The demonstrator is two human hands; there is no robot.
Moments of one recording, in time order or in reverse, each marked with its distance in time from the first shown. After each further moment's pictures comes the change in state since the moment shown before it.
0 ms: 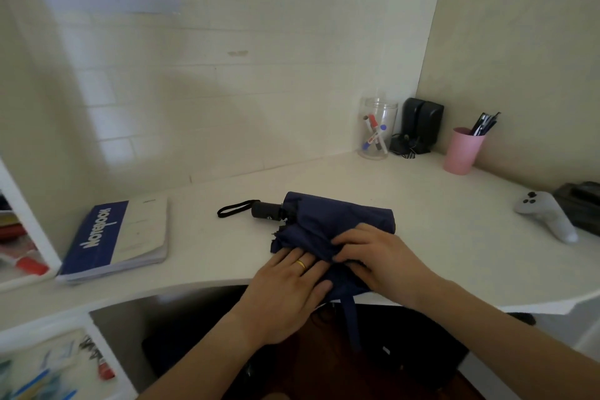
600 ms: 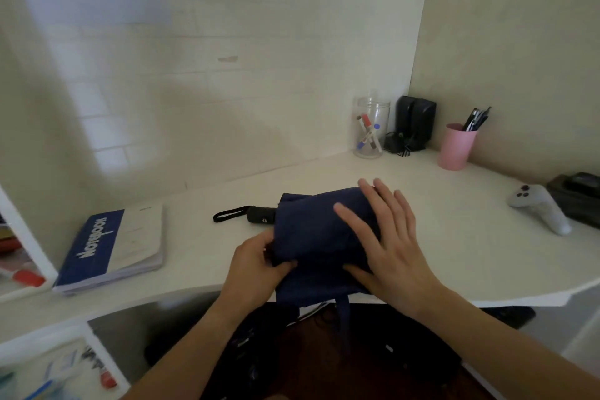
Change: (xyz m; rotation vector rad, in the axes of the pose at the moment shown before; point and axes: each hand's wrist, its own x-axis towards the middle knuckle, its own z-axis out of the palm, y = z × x) left_hand 0.012 -0.024 -0.015 -0.681 0.233 -0.601; right_hand -0.017 -0.018 -0.014 -0.327 0.305 0.098
